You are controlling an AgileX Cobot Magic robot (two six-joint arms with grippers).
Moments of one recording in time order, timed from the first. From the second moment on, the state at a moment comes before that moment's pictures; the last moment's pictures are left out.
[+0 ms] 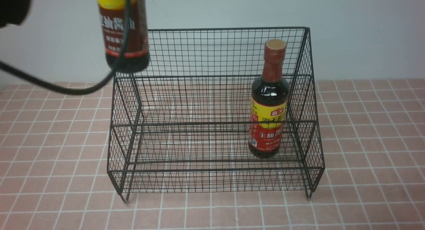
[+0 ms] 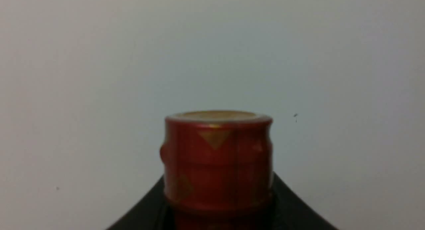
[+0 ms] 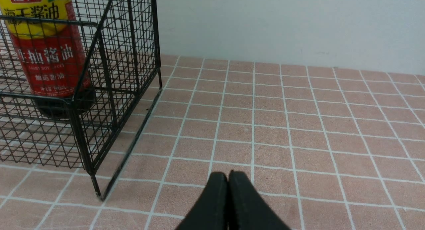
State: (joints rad) right arm 0.09 -0.01 0.02 0.01 0.37 -0.02; left arm -0.33 1.46 -1.38 0.04 -0.10 -0.02
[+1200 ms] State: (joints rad) right arm 0.09 -0.01 0.02 0.01 0.37 -0.02; left arm -0.33 1.66 -1.34 0.04 0.24 -0.02
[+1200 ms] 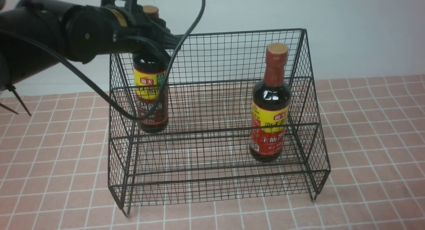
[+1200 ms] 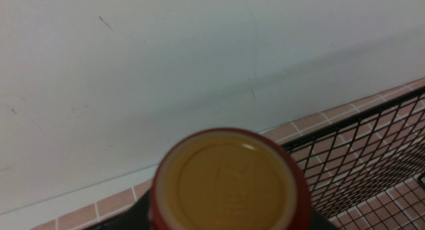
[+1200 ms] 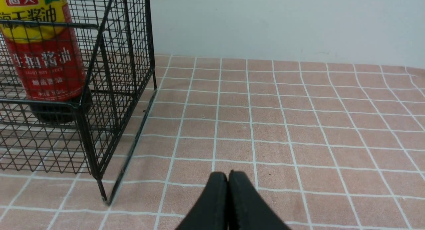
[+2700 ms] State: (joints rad) right arm 0.09 -0.01 0.02 0.01 0.37 -0.02; left arm -0.33 1.09 -1.35 0.04 0.61 -0.01
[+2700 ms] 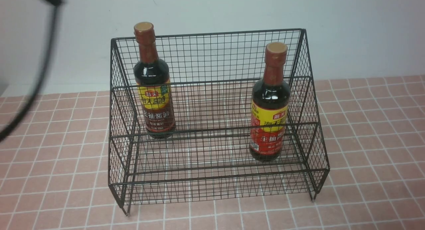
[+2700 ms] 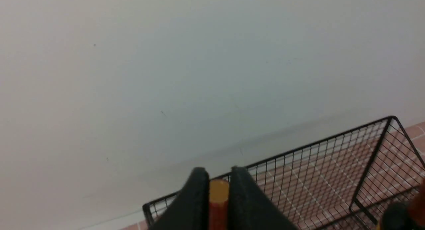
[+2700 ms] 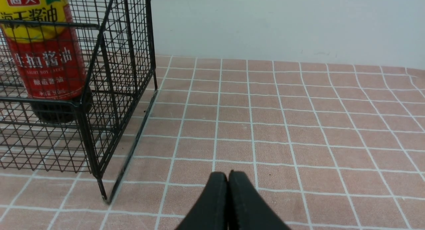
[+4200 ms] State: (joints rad) right arm 0.09 -0.01 0.02 0.01 0.37 -0.02; left arm -0.05 0.04 -0.20 0.01 0.40 0.06
